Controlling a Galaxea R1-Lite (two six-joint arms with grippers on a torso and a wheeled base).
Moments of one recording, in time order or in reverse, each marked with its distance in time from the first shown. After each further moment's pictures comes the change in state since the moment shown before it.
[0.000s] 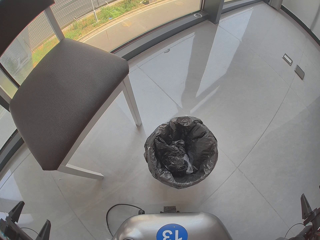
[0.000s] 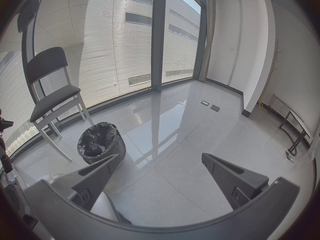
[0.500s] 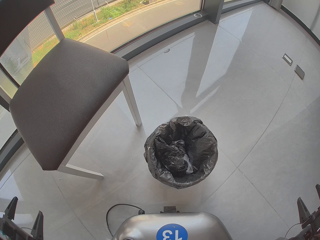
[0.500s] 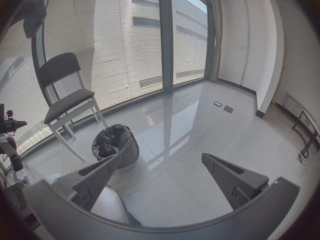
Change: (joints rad) left arm 0.006 -0.013 0.049 -0.109 0.122 -0.013; right arm -0.001 0.001 0.002 -0.022 0.134 0.007
